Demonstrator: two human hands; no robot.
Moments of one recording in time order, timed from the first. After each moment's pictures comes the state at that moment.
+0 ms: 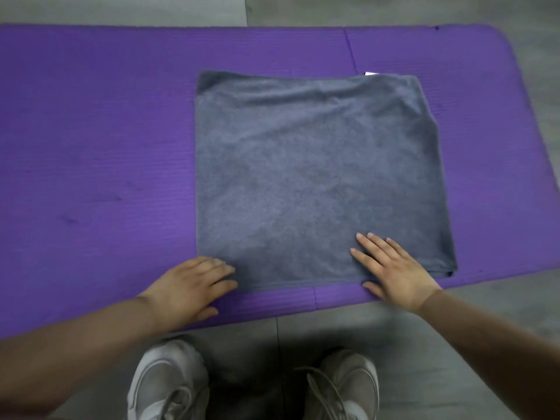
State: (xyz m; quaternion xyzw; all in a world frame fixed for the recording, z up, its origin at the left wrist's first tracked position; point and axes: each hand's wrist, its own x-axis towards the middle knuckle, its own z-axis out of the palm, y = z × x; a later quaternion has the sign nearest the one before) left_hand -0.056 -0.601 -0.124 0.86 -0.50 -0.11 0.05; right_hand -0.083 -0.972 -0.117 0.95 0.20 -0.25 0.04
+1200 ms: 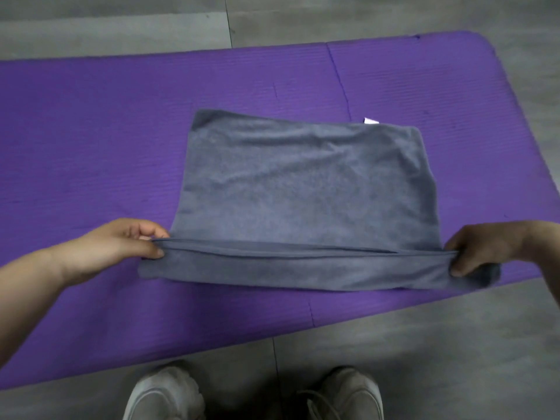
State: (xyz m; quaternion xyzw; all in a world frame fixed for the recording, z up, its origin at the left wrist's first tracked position) left_hand 0.031 -0.579 -0.060 0.72 0.06 -0.44 0.54; right_hand -0.004 -1.057 -0.037 0.79 -0.16 -0.57 -0.17
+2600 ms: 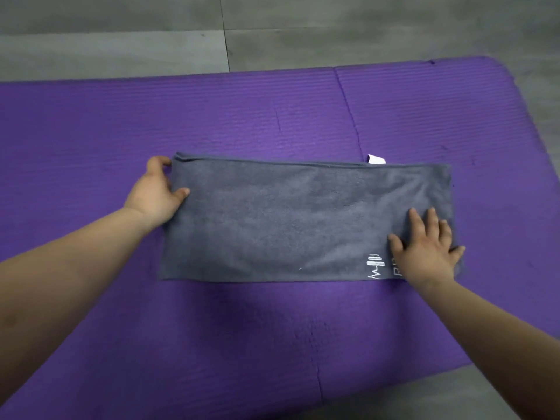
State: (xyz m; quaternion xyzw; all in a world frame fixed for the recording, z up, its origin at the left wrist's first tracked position) left_hand 0.169 -0.635 -0.121 0.94 0.11 -0.17 0.28; right_hand 0.052 -0.974 -0.115 0.92 -0.31 -0.21 -0.08
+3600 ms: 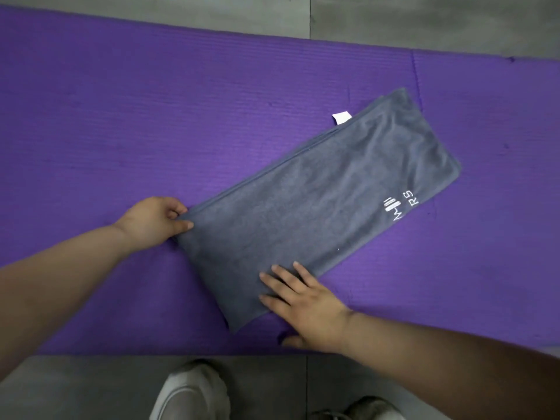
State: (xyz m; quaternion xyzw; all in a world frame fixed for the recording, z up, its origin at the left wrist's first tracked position) left_hand 0.053 -0.534 -0.105 0.89 0.14 -0.32 0.30; right_hand -0.038 -0.793 -0.126 0.86 0.45 -0.23 -0.02
